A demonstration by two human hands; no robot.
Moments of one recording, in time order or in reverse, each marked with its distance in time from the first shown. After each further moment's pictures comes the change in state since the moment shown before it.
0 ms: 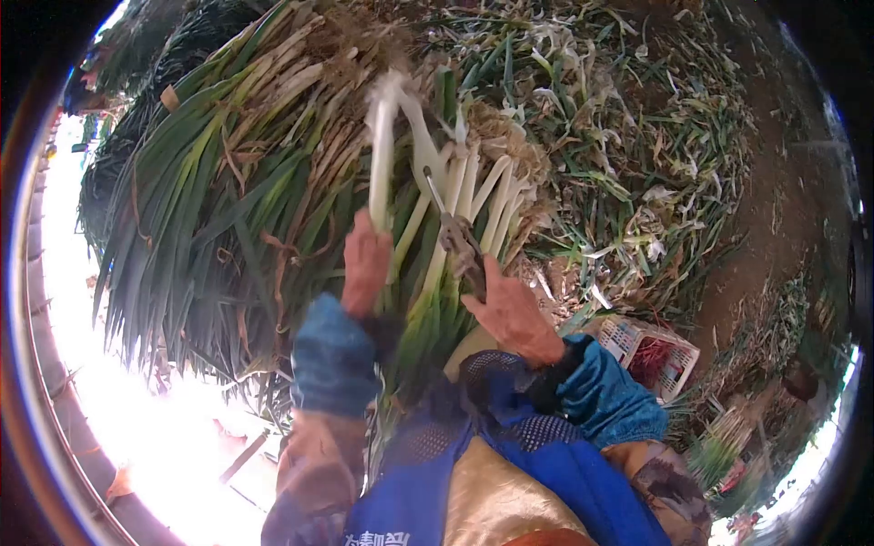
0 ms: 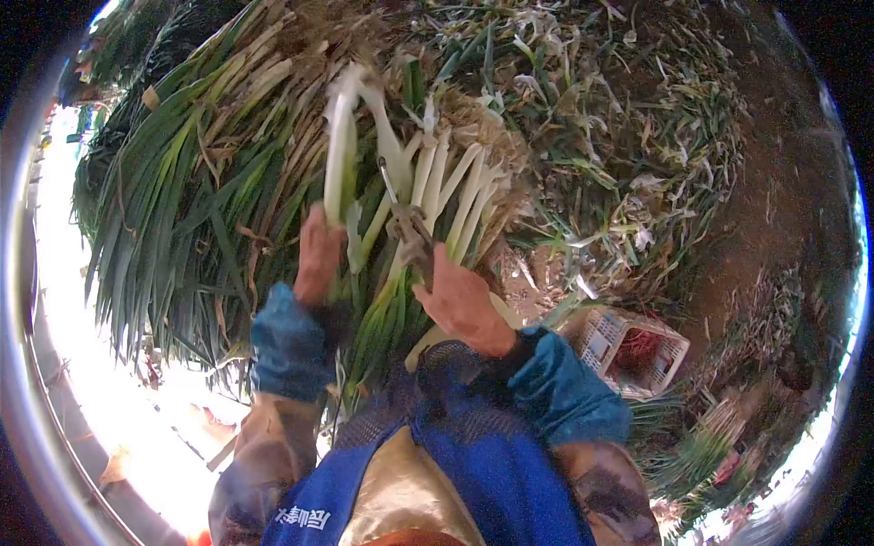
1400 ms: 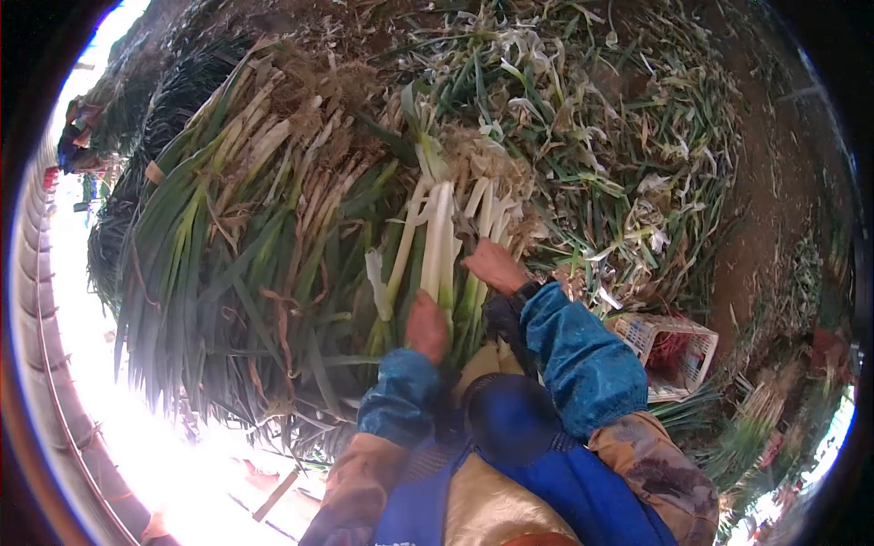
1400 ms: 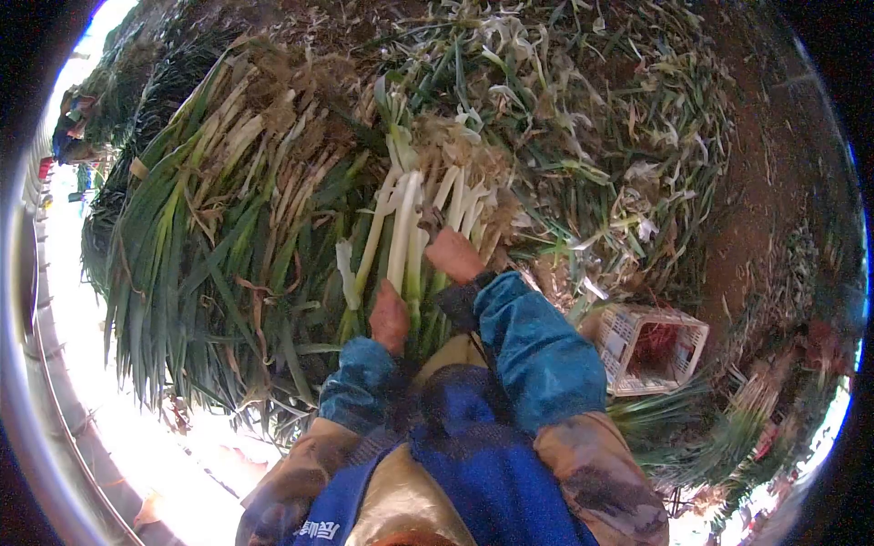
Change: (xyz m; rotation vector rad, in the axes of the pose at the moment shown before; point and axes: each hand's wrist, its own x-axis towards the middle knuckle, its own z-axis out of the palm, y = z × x) left_hand -0.044 -0.071 0.141 0.566 -0.049 0.022; right_hand 0.119 0.113 0.030 0.148 -0.065 0.185
